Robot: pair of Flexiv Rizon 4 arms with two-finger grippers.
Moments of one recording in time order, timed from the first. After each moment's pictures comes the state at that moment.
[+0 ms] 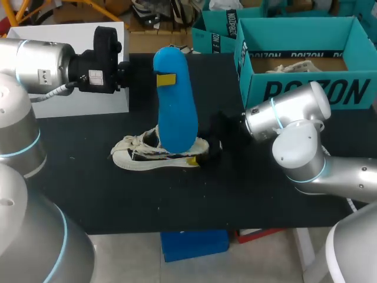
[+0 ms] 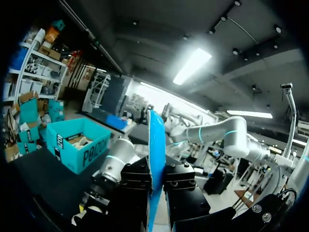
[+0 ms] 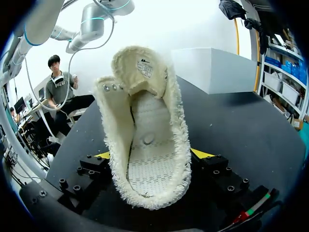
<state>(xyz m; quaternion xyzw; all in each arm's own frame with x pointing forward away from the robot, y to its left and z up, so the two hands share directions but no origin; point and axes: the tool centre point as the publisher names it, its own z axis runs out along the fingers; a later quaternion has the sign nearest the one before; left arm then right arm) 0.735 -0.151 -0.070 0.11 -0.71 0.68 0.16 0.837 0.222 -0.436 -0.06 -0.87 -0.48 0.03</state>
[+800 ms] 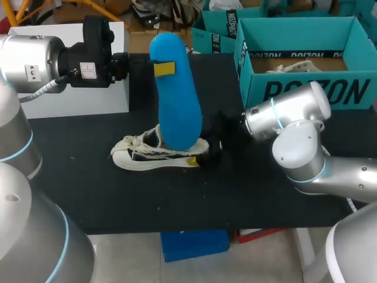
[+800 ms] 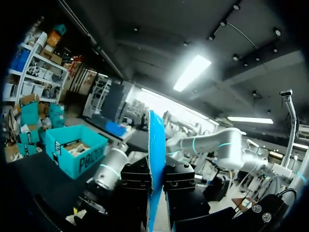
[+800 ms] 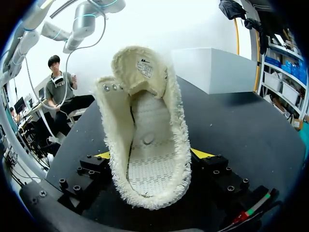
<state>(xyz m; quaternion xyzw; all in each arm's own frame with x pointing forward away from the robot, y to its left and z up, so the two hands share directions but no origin) 0.710 -0.151 -0.025 0.13 -0.69 0.69 0.15 0.837 0.222 -0.436 -0.06 -0.87 -0.48 0.03</state>
